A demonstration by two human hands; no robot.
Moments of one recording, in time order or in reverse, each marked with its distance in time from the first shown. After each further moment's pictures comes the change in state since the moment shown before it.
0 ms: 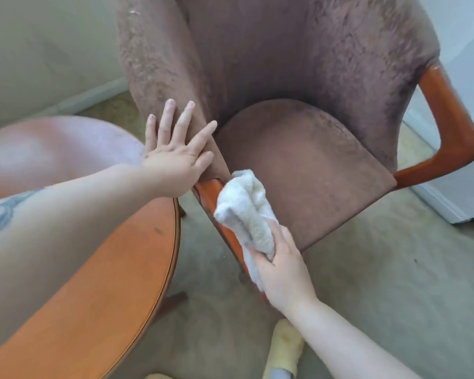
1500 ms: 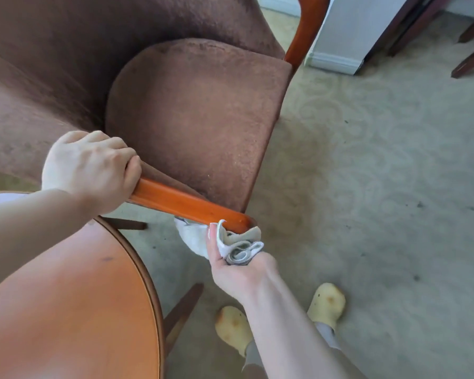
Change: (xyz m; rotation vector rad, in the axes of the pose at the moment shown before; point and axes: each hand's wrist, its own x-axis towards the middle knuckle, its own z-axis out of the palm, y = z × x) left_hand 0.011 0.028 0.013 0.328 0.242 0.783; right_hand -0.035 0.043 0.093 2.617 0.619 1.099
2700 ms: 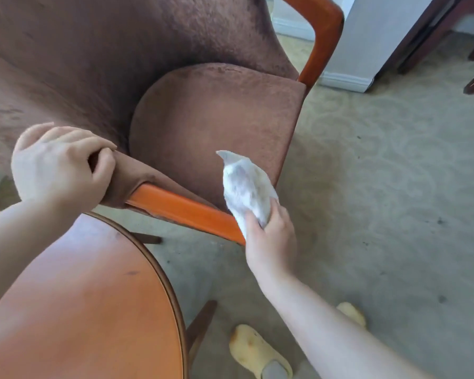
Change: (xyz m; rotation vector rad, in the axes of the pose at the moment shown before) left_hand -0.011 -0.070 -0.002 -0.152 0.145 -0.253; right_hand -0.021 0.015 0.030 -1.754 0.024 -1.623
